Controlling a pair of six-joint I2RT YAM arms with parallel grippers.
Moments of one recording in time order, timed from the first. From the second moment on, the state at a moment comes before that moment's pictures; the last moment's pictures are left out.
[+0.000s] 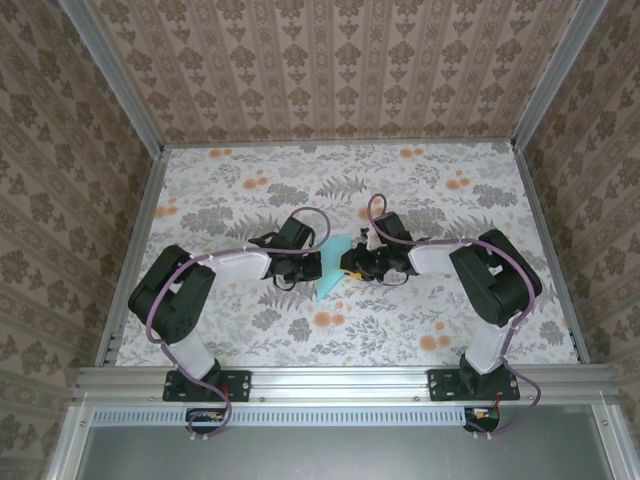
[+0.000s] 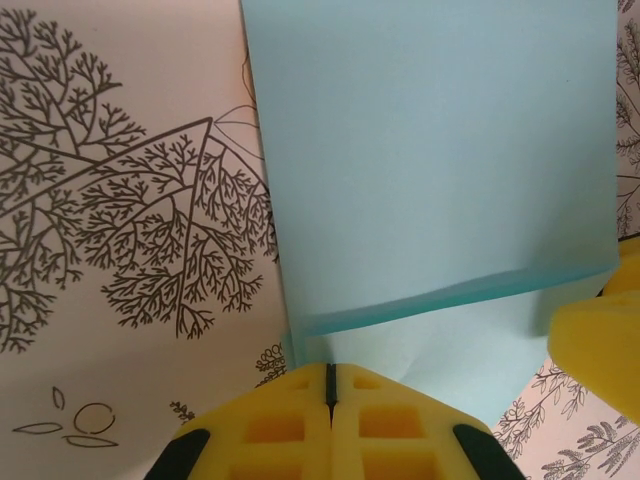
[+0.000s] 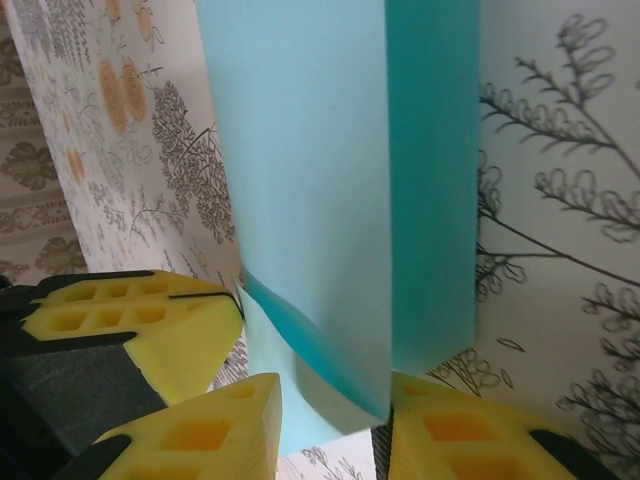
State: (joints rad) left arm -0.71 1.69 0.88 -0.24 0.23 -0.67; right arm 0.47 1.81 0.83 0.07 -0.62 0.87
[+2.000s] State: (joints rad) left arm -0.66 1.62 0.79 0.07 0.40 -0.15; right arm 0.48 1.68 0.97 -0.34 -0.25 1.27
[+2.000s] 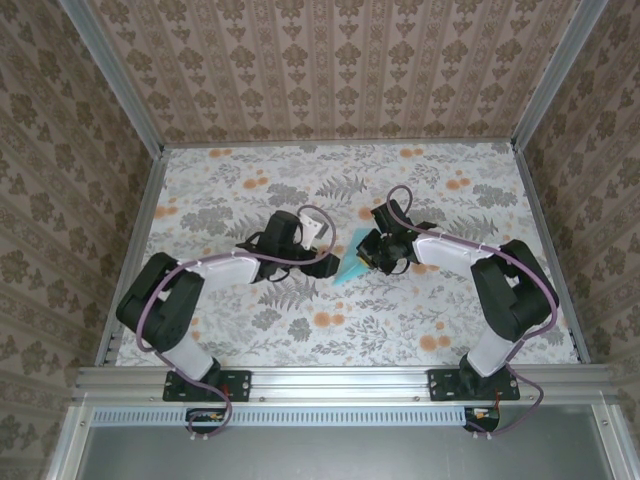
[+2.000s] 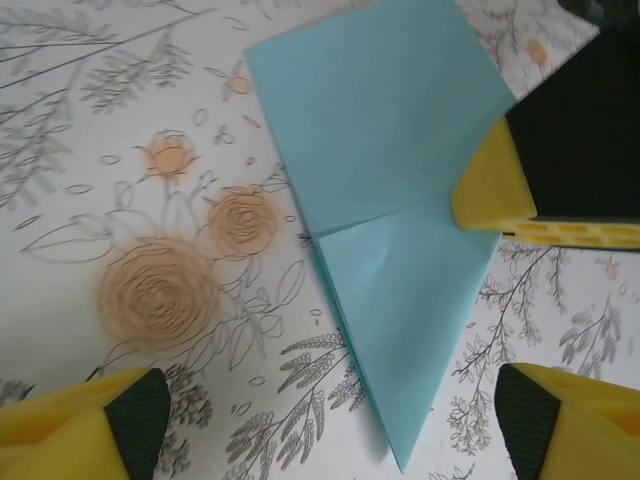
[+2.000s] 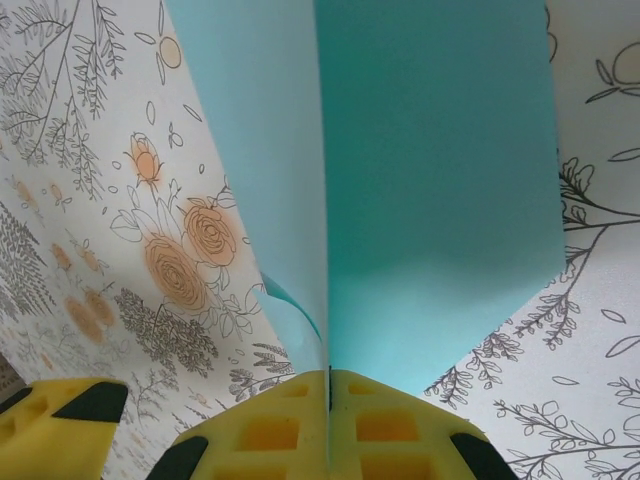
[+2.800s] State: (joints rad) left arm -0.75 1.77 0.73 0.34 0.45 0.09; right arm 0.45 1.72 0.98 -0.35 -0.38 1.34
